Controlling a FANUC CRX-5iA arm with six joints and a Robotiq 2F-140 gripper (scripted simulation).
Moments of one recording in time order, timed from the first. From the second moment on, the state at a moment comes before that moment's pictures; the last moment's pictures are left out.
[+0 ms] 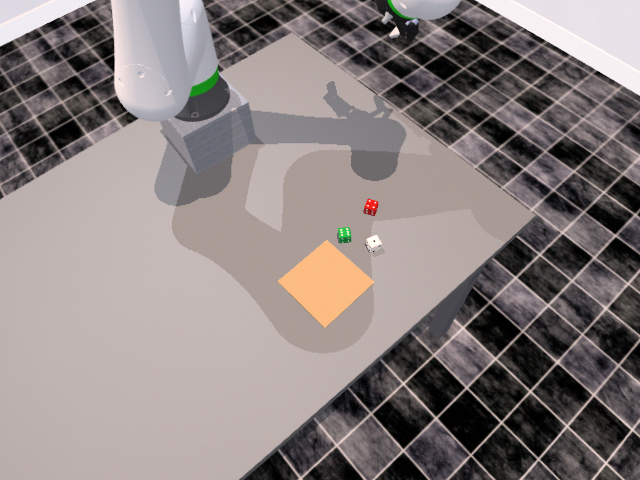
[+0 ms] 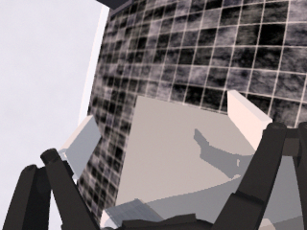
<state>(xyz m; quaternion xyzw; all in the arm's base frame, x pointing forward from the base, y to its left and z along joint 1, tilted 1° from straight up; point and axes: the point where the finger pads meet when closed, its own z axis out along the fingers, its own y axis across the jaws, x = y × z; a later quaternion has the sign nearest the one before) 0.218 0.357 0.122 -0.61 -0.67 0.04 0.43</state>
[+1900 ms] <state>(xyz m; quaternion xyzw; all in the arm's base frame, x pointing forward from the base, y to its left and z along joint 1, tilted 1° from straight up) 0.460 -0.008 0.007 -0.77 -0.64 0.00 0.00</state>
